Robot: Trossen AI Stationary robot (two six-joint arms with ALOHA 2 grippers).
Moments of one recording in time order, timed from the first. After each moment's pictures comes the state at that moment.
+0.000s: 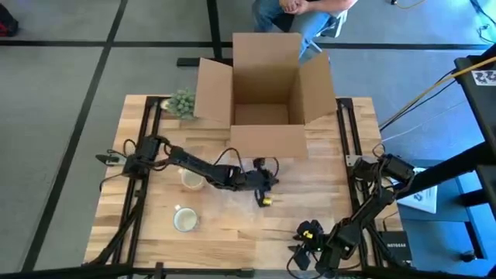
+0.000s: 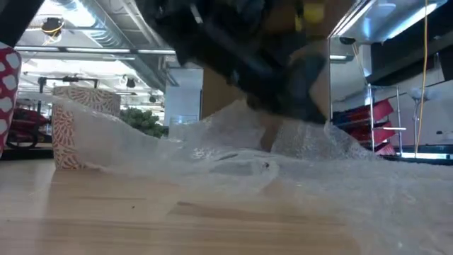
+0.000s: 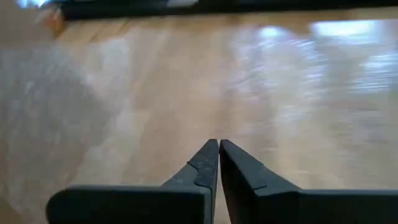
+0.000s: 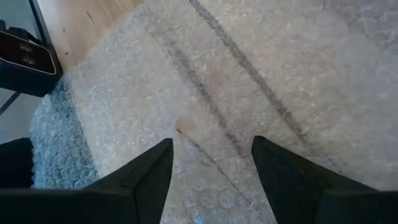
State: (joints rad) left arm -0.20 2.07 1.31 0.26 -0.37 0.03; right arm 1.01 1.88 0.96 -0.23 0.55 1.64
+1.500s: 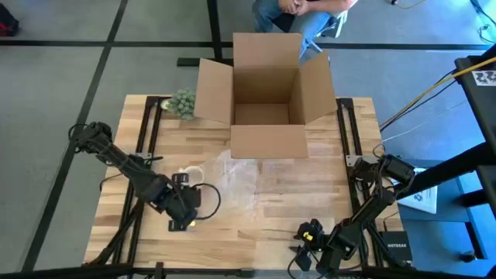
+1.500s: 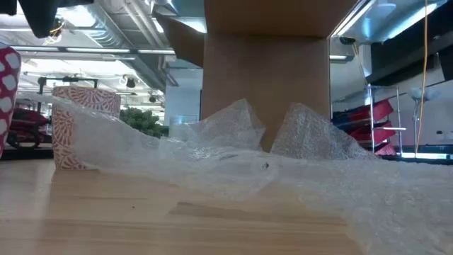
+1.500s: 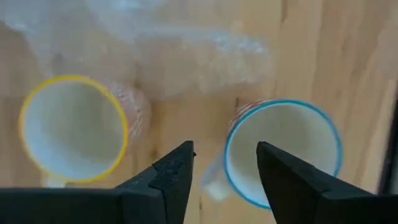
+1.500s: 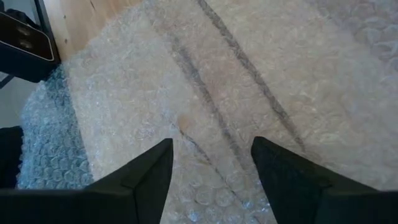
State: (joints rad) left arm -0.63 1.50 1.31 -1.22 -0.22 -0.69; right arm 1.01 1.88 0.96 -0.23 0.56 1.56
